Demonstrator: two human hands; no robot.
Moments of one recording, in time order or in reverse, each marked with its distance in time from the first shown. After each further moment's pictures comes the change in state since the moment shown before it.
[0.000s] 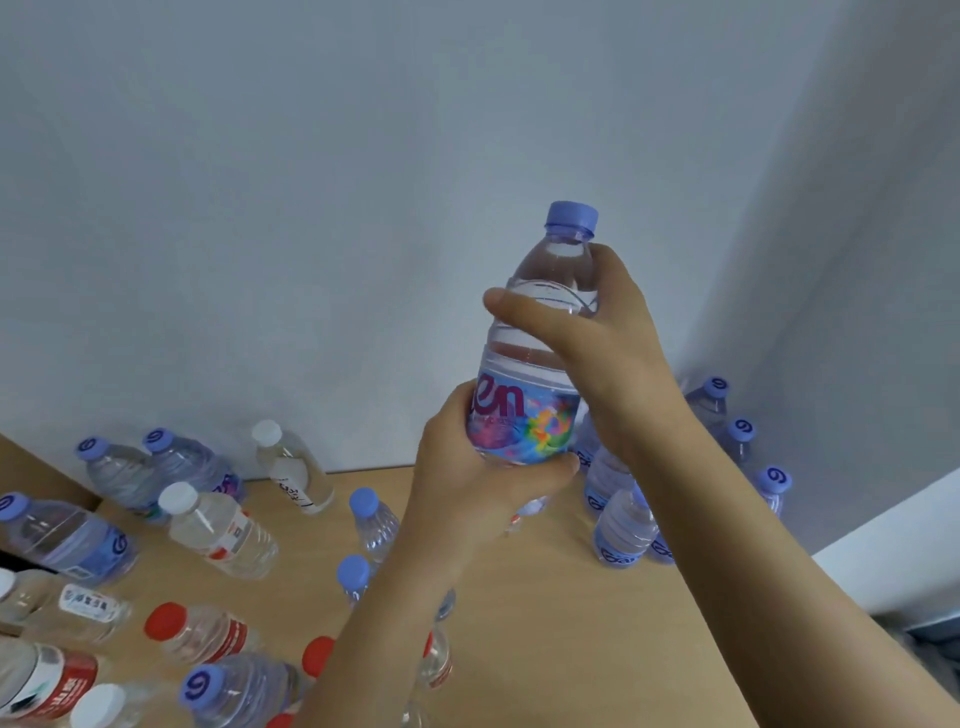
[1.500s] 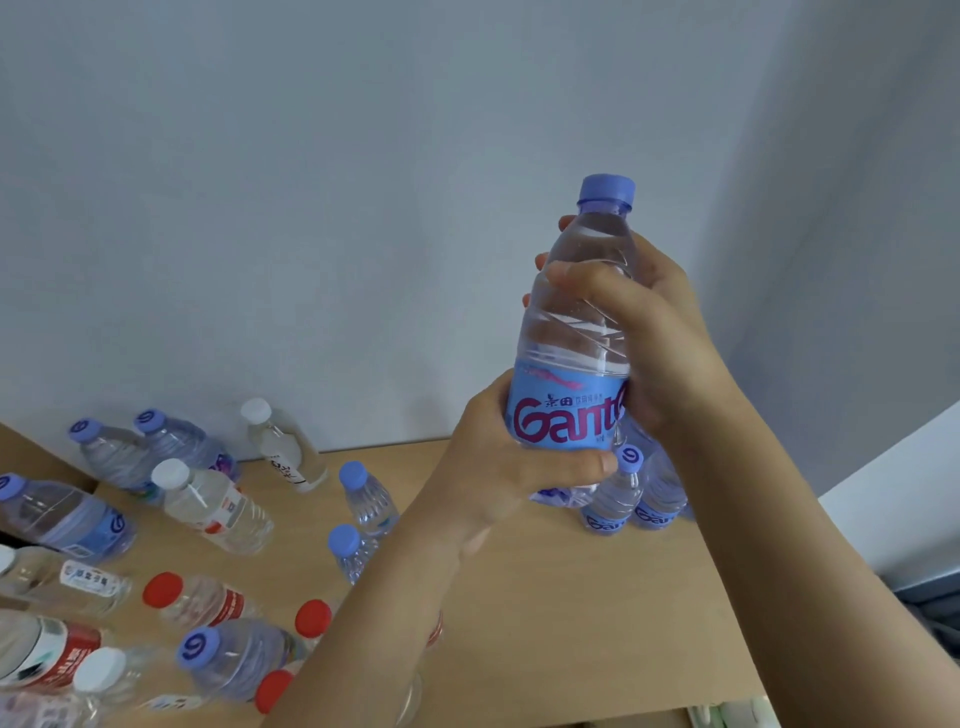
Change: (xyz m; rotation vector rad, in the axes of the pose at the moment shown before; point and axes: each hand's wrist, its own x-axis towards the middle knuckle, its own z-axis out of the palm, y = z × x) left_hand -0.010 0.000 0.021 -0.132 -0.355 -0.056; right_hand -0.017 0.003 -0.046 0.266 -0.118 -0.006
